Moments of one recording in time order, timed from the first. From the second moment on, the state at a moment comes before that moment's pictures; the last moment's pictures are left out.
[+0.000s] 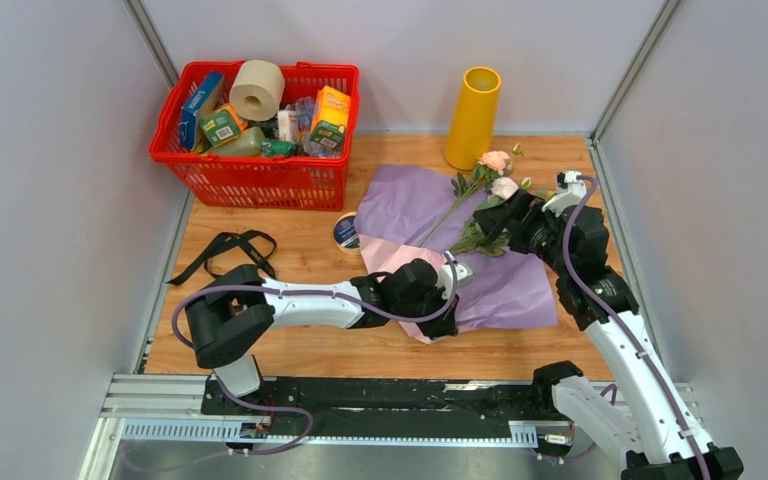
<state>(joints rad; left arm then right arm) -1.14 1.69 0.97 0.10 0.30 -0.37 0.26 0.79 0.84 -0.31 -0.14 0.62</state>
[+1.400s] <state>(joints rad) -1.01 1.37 1.00 -0.38 -0.27 -0.51 0.26 0.88 0.54 -0.25 -0.20 0.68</state>
